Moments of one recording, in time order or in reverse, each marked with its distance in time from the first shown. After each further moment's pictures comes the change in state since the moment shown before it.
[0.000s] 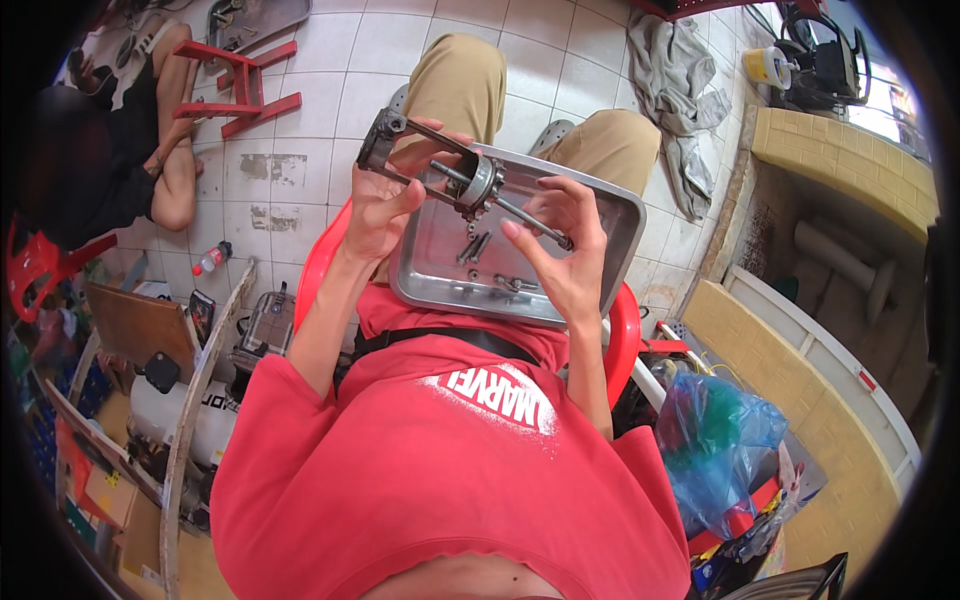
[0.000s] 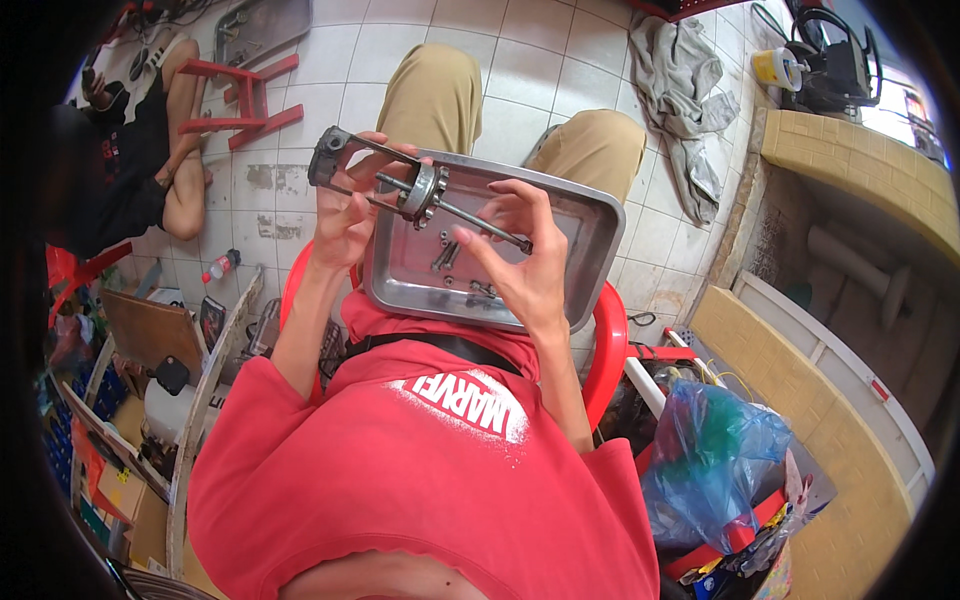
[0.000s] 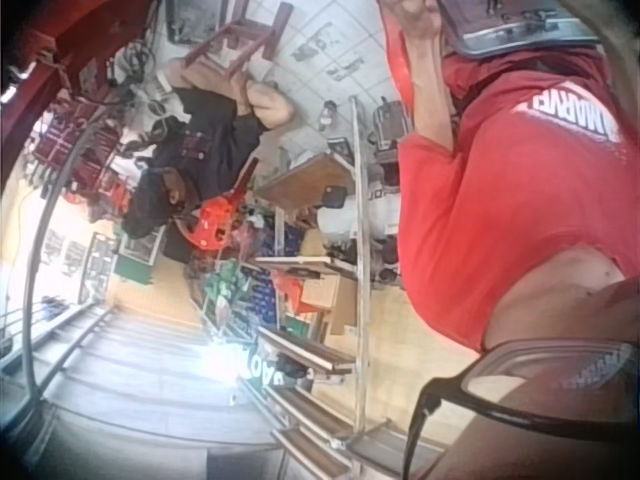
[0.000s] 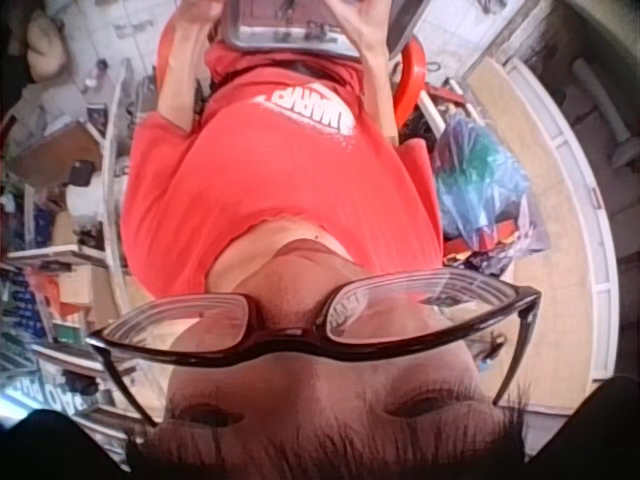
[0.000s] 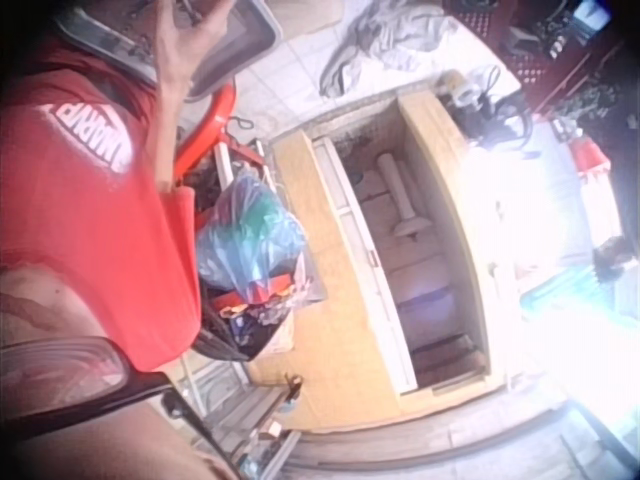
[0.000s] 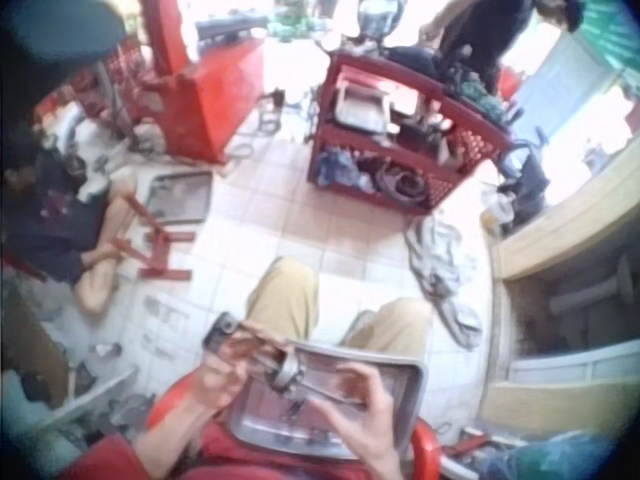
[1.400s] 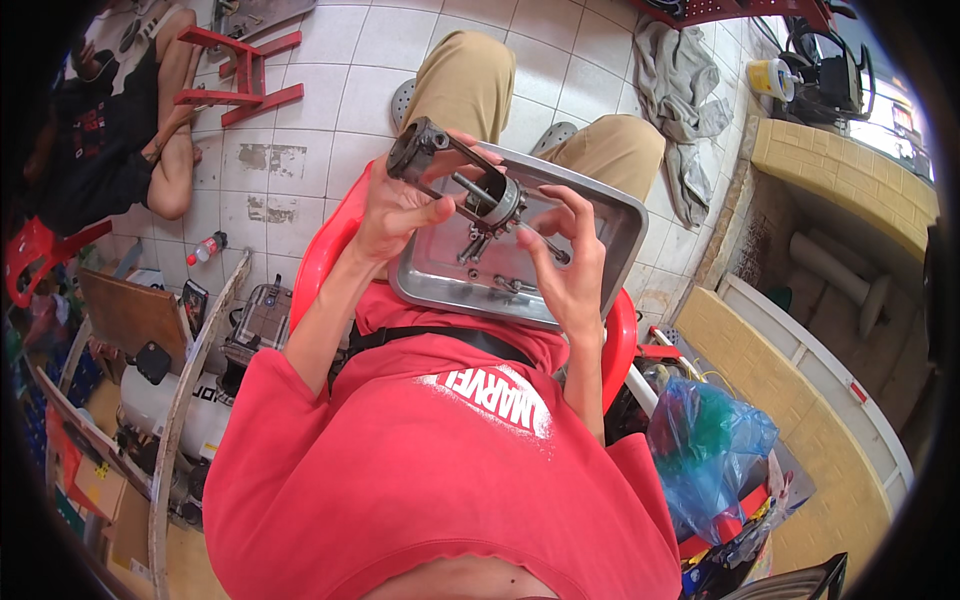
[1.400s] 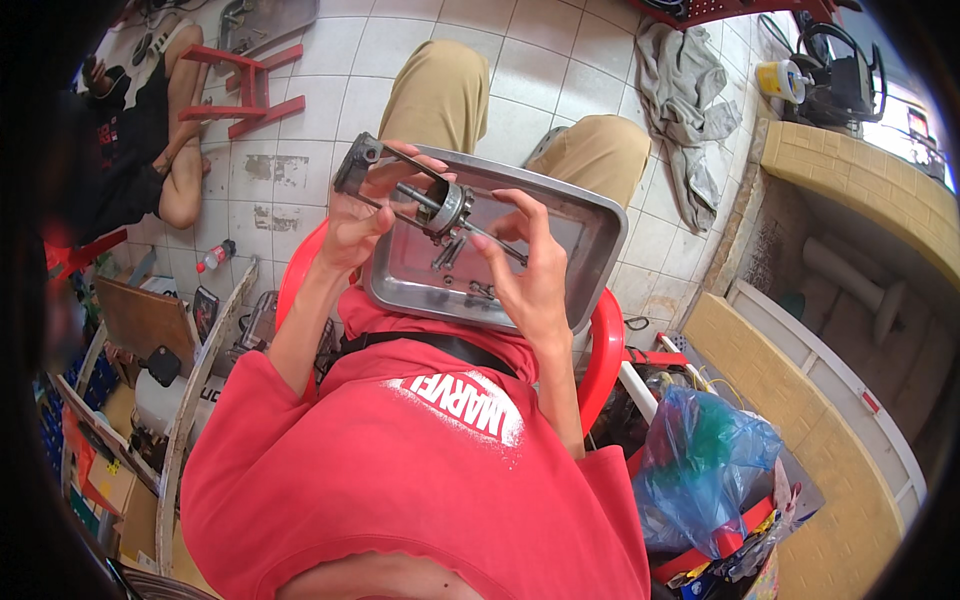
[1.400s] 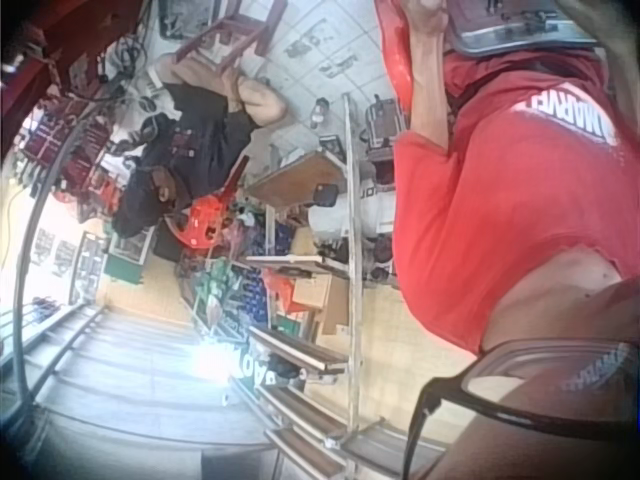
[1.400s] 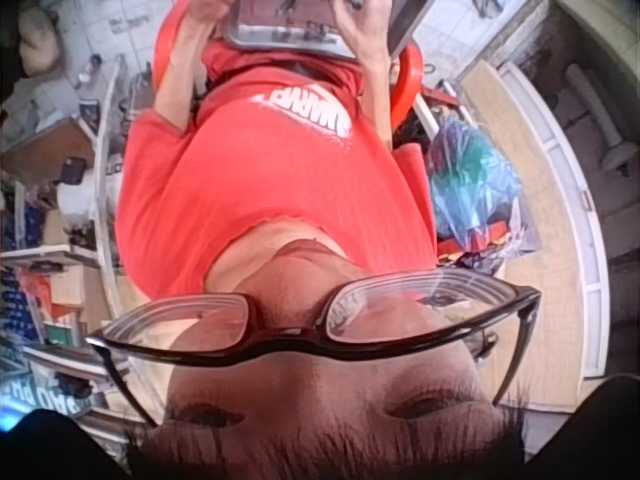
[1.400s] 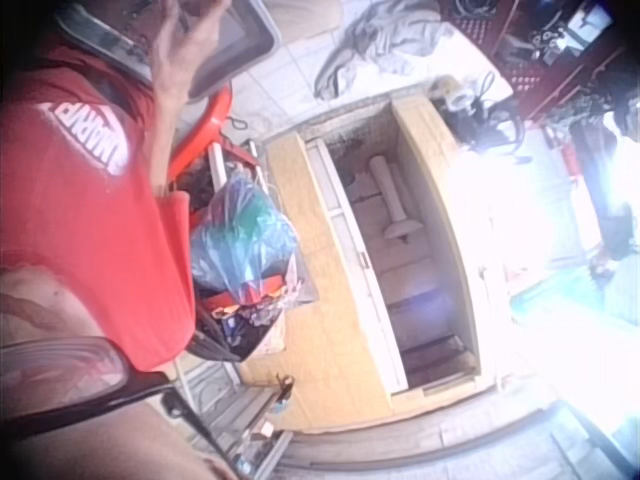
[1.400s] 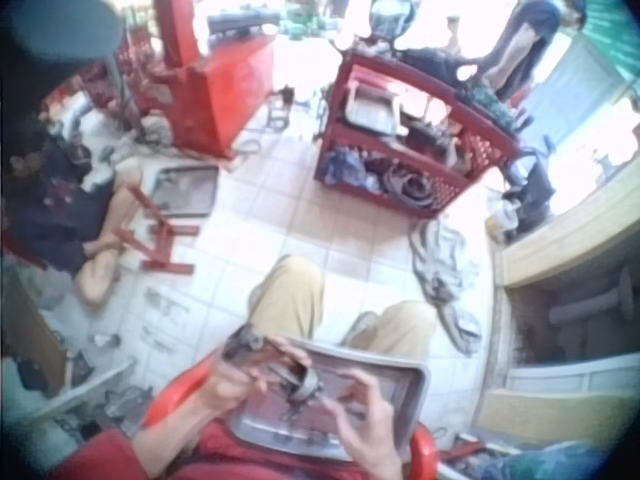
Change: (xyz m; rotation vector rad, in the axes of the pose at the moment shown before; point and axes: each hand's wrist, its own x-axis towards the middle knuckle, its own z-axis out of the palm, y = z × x) left_hand -0.002 -0.008 -0.002 0.203 -0.107 -0.031; right_hand -0.008 -0.001 -0.009 -0.143 -0.173 0.030
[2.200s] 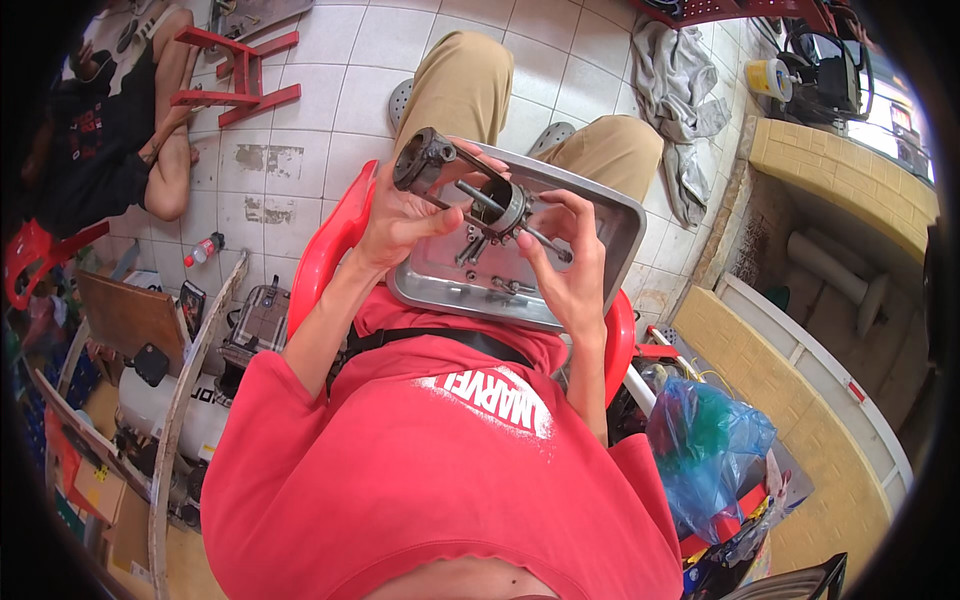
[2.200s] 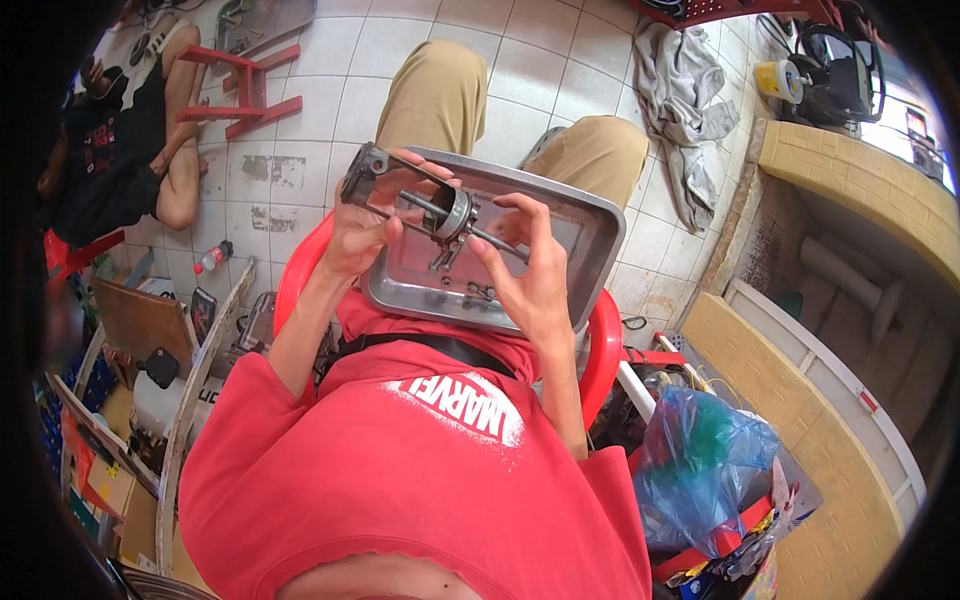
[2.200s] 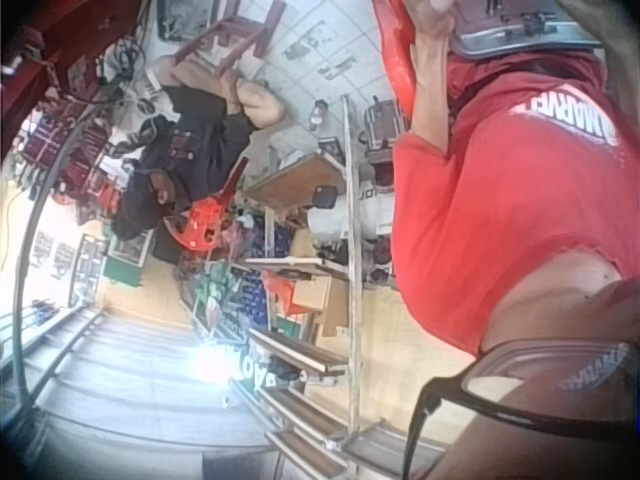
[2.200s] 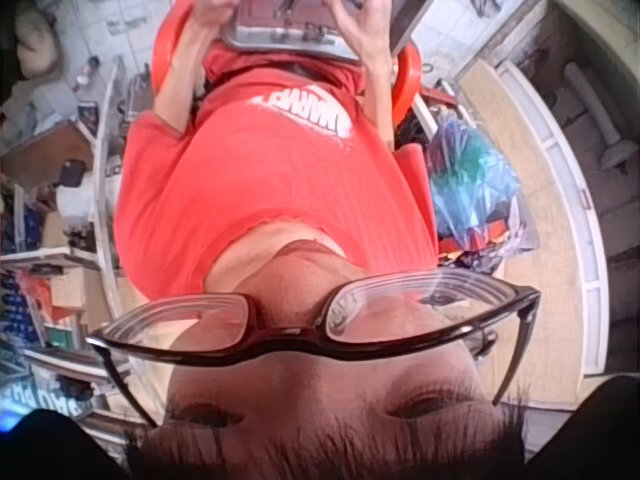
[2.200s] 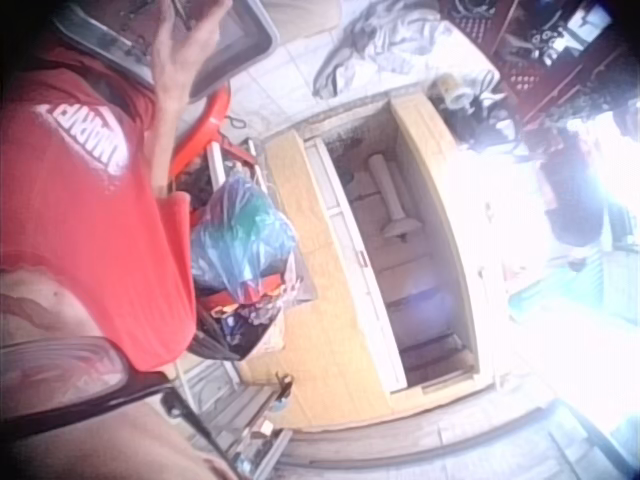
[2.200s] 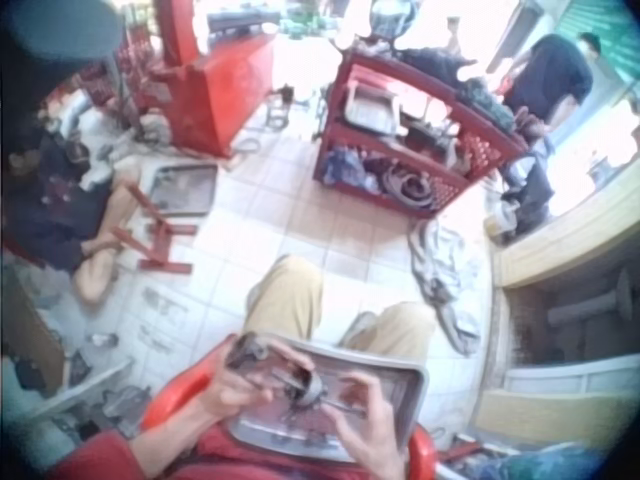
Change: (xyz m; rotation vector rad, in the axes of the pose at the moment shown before) left_hand 0.001 -0.001 0.009 -0.176 0.000 0.023; right_hand 0.006 0.008 0.004 -0.018 0.083 -0.136
